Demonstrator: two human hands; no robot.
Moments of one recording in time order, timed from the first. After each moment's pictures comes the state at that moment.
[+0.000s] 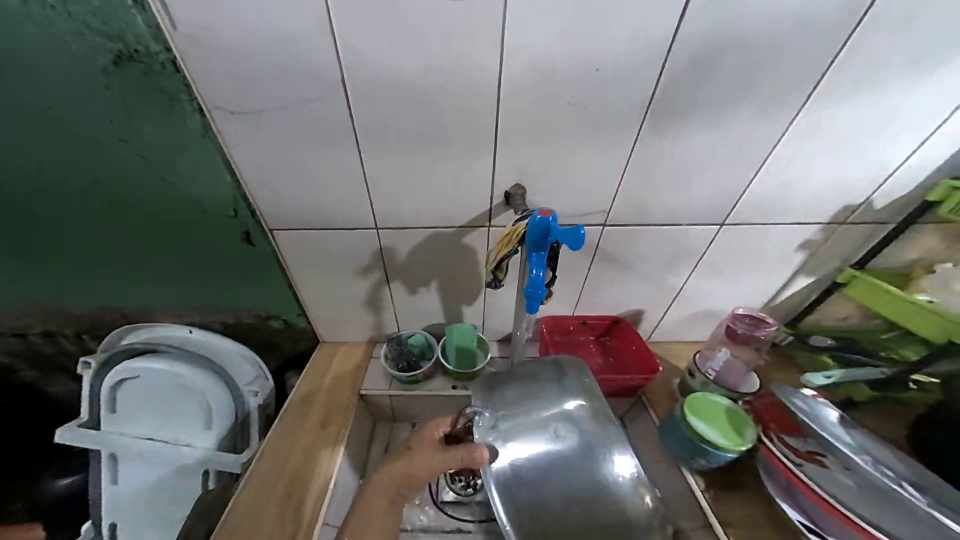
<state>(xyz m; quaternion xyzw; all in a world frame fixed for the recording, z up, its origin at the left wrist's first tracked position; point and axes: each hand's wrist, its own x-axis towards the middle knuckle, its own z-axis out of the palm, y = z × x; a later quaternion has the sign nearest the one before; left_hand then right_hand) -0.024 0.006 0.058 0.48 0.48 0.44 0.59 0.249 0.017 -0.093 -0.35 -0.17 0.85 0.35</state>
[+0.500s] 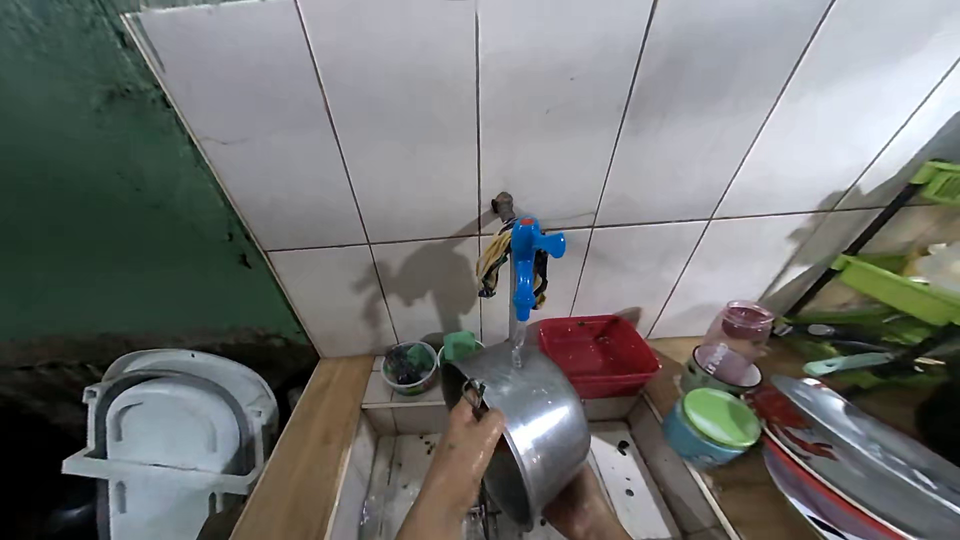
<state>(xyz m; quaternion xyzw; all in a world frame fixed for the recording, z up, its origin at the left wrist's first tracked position) 0.039 0.032 0.082 0.36 0.57 0.54 0.50 0.195 0.071 -0.050 -0.41 -0.06 0.81 0.42</state>
